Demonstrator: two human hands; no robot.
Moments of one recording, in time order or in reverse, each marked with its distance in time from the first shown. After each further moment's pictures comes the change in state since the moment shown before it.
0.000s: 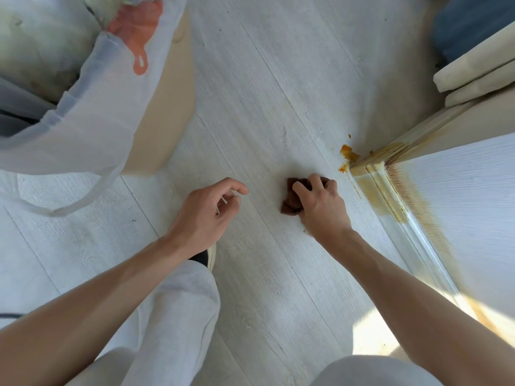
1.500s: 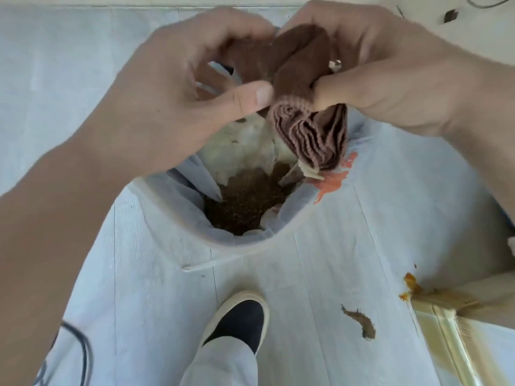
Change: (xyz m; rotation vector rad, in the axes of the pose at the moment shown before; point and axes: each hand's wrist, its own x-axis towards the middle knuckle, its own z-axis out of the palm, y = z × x) left_hand -0.012 0.110 -0.281 0.102 0.544 0.412; right_hand 0.107 -0.167 -0.371 0.872 -0.153 -0.933
